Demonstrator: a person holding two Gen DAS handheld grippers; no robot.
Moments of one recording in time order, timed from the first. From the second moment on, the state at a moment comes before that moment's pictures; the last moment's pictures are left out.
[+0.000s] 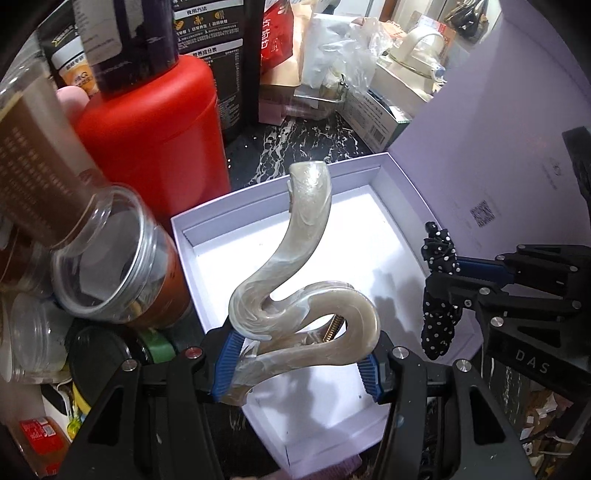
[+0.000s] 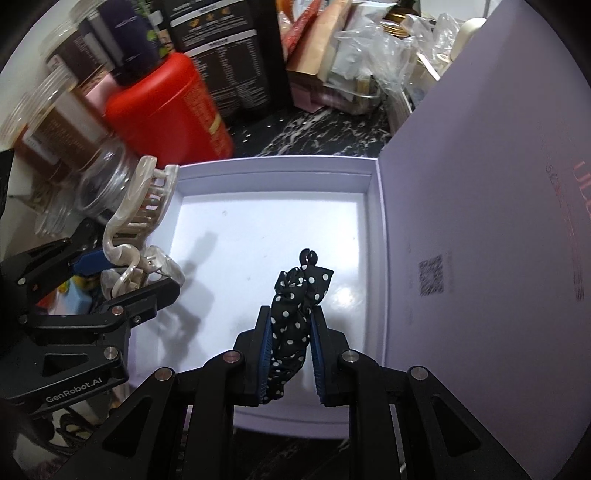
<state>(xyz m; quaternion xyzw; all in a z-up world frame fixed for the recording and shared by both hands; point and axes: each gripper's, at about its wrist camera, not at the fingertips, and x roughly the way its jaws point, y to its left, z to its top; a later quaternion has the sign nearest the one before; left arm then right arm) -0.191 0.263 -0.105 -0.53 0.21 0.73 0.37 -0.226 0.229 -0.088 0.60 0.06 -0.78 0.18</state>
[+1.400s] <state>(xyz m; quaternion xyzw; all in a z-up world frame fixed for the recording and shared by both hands) -0.192 0.266 -0.100 -0.52 0.24 0.76 0.32 -0.234 0.229 -0.077 0.58 0.06 -0.80 0.15</state>
